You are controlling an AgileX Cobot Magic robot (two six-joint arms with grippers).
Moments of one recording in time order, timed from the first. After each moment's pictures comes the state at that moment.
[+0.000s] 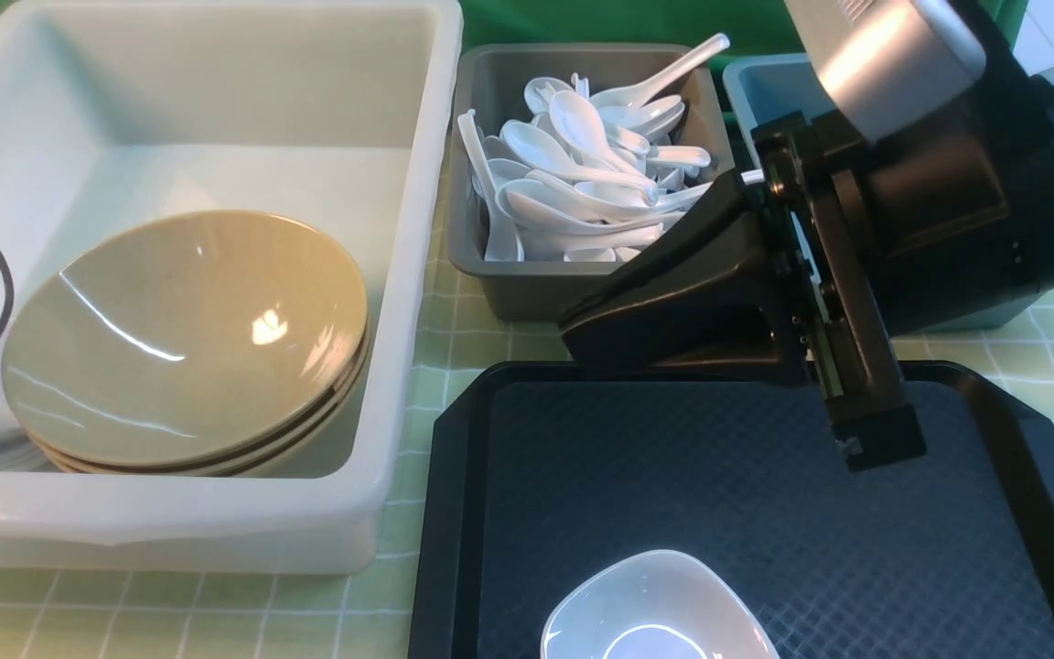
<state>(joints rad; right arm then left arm) 0.47 1.32 -1.20 1.07 0.92 -1.20 0.50 1.68 -1.33 0.00 1.12 -0.01</state>
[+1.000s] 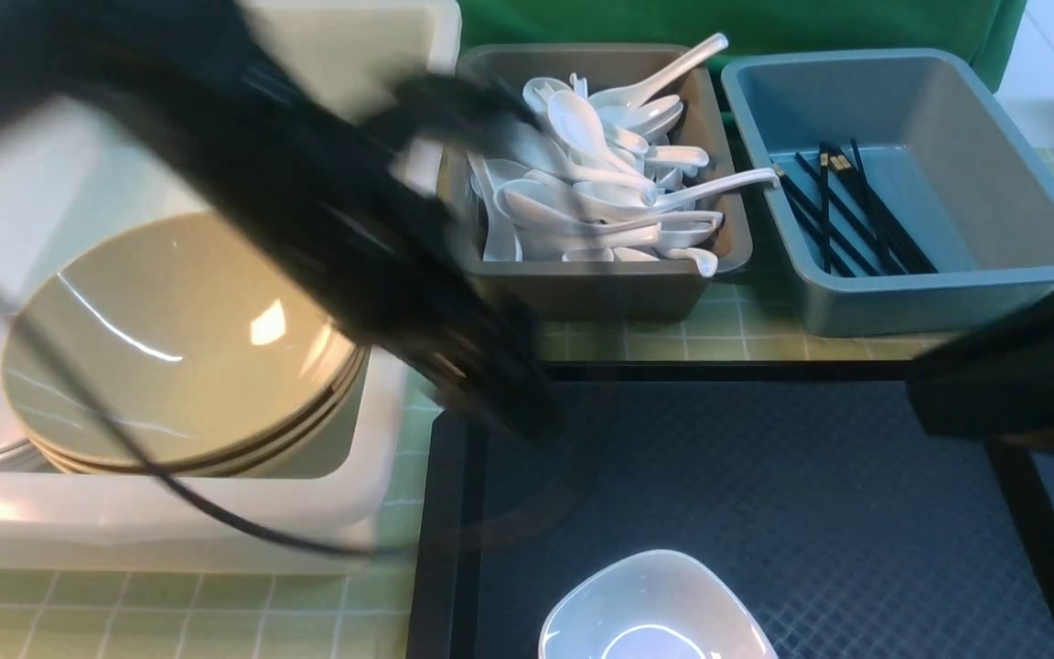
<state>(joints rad) 0.25 0.93 -1.02 0.70 0.98 -0.81 -0.54 1.64 -1.38 -0.41 1.20 0.48</state>
